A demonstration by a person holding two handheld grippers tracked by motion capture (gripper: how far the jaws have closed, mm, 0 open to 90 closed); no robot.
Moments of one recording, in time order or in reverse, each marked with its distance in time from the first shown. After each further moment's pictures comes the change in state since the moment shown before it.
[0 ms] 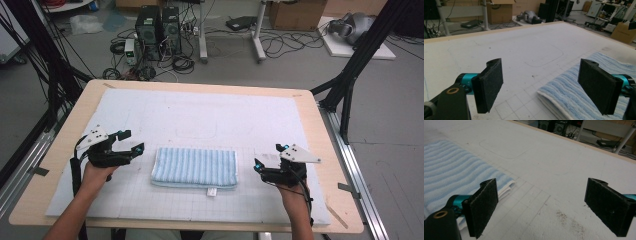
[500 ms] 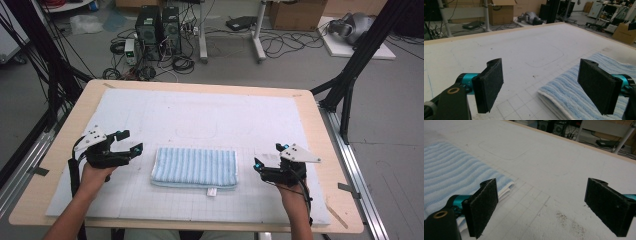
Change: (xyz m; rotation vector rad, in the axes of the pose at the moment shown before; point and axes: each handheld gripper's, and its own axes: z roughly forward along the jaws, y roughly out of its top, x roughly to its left) left arm 0.000 0.000 -0.003 0.000 0.004 0.003; right arm -0.001 0.000 0.002 -0.007 -0.005 0.002
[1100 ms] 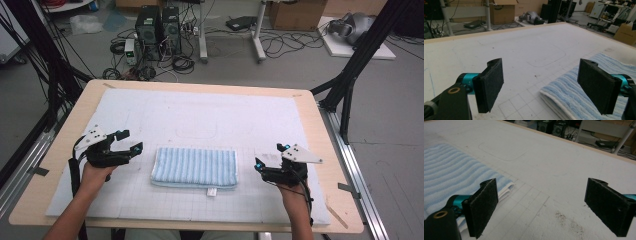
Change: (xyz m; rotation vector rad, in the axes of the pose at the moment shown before) left arm 0.003 -0.001 0.002 0.000 0.010 -0.012; right arm -0.001 -0.001 -0.003 -0.005 -0.001 0.014
